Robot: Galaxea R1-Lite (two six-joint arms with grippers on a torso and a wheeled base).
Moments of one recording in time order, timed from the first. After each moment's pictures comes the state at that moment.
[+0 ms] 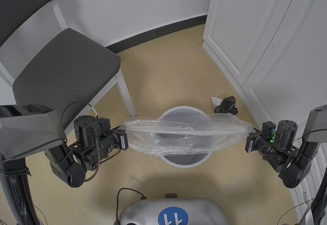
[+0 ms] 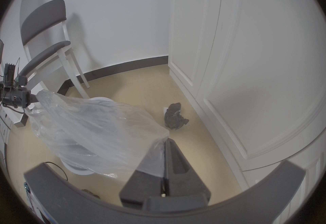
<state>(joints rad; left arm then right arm) -0.39 2.18 -0.59 -1.34 0.02 -0.12 0.28 2.06 -0.31 -1.55 -0.20 -0.05</state>
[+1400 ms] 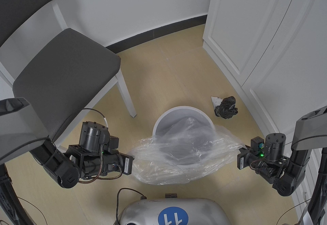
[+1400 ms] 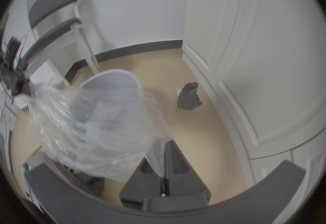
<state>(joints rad) -0.47 2.01 -0.58 -0.77 -0.12 -0.16 0.36 2.15 -0.26 -1.53 -0.21 -0.08</state>
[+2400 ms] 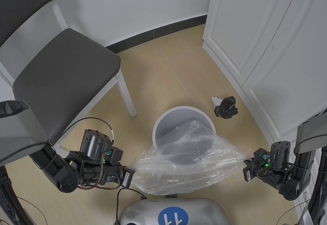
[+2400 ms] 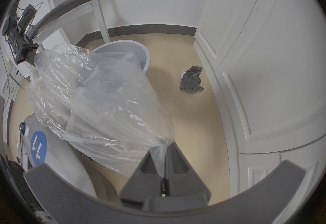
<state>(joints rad) -0.49 1.99 -0.54 -0.68 -0.19 -0.01 0.30 2.16 -0.11 -1.55 -0.14 -0.25</state>
